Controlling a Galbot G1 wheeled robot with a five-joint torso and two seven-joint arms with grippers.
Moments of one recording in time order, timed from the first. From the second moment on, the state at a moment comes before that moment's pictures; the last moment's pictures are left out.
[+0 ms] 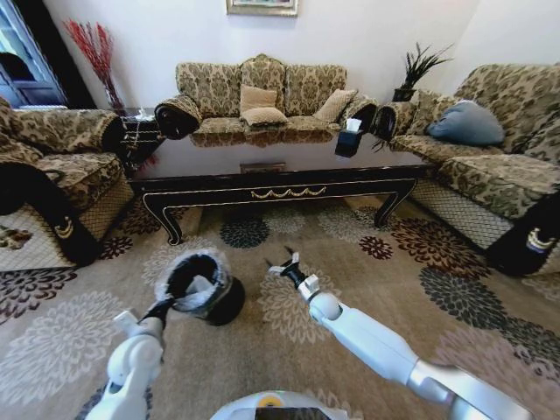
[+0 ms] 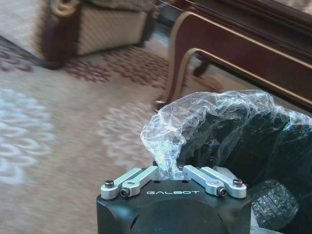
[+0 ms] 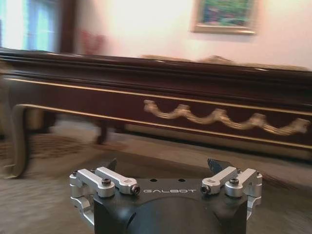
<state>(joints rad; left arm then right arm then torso) 1.48 -1.29 -0.78 -2.02 -0.89 0.38 -0.48 -0.68 1.06 -0.35 1.36 0.51 0.25 0.30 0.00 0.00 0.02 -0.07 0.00</state>
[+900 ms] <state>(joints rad) 1.39 -1.28 -0.83 -1.85 -0.89 0.36 -0.57 -0.86 1.21 0.00 1.34 0.58 0.02 0.58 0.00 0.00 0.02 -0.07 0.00</state>
